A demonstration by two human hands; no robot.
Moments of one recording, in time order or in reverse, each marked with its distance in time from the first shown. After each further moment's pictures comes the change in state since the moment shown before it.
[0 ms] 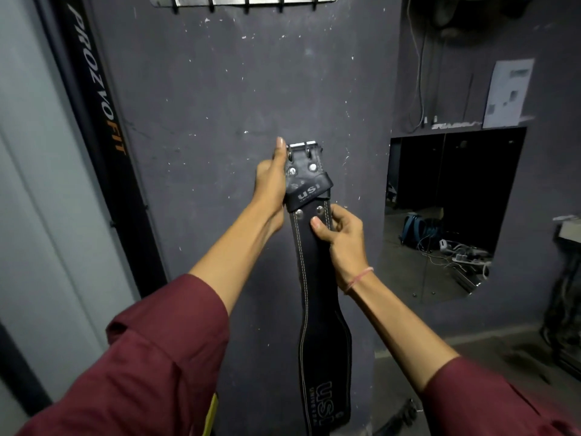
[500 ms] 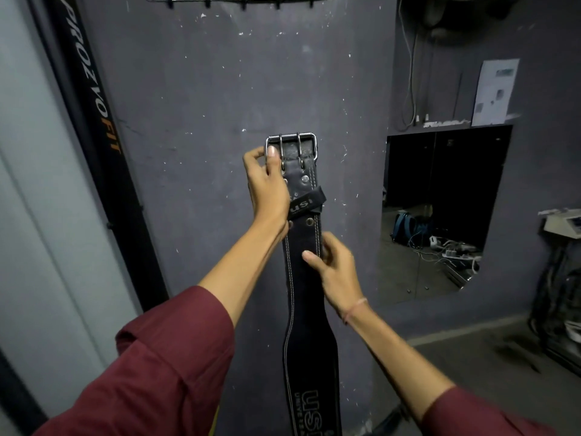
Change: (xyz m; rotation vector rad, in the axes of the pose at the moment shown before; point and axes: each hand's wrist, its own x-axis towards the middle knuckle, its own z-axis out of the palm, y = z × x) left_hand 0.006 -0.019 -0.020 0.076 0.177 0.316; right_hand -0.041 0.034 0.000 -0.328 -0.084 -0.029
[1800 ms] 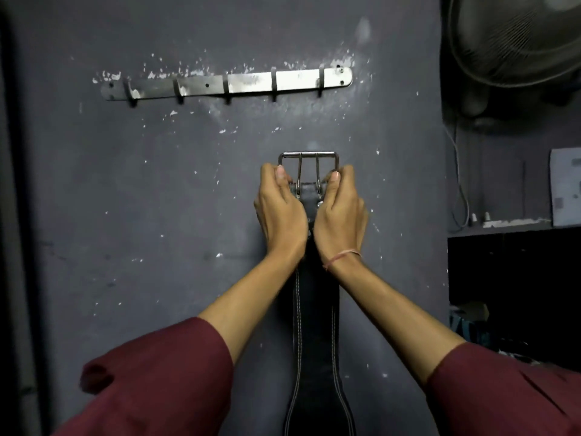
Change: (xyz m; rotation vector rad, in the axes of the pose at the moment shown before) left_hand 0.257 -0.064 0.169 0.378 0.170 0.534; right_hand 0.413 -0.045 -0.012 -0.419 0.532 -0.491
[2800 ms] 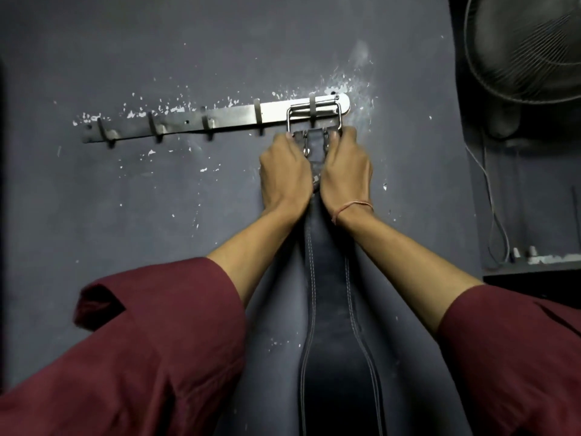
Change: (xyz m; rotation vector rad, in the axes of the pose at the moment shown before) left_hand 0.104 0.012 0.078 0.328 -0.035 0.126; right_hand 0.140 0.018 0.047 0.007 0.001 -0.199
